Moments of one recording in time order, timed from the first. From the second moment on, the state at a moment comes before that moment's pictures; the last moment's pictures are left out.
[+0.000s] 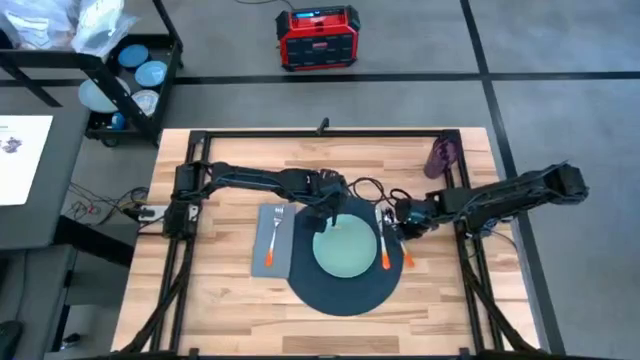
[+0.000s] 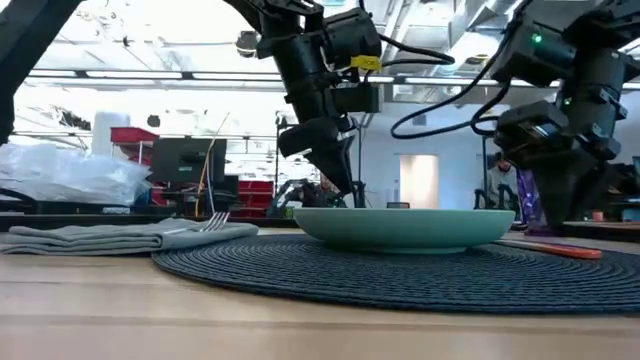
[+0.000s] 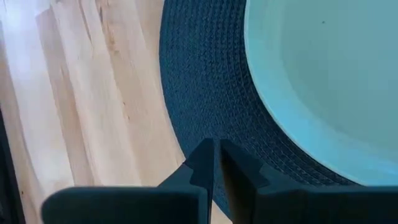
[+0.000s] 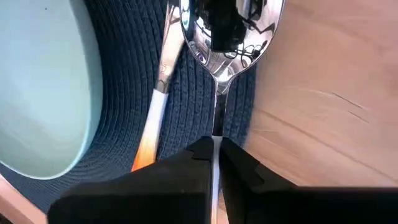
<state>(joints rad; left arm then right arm) 0.10 2.01 1.56 -0.66 -0.19 0.46 0.02 1.17 0.47 -0.47 -0.13 1.23</state>
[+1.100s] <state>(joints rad) 0.10 2.01 1.56 -0.68 -0.19 0.42 -0.02 1.16 0.47 -0.39 -0.29 1.00</state>
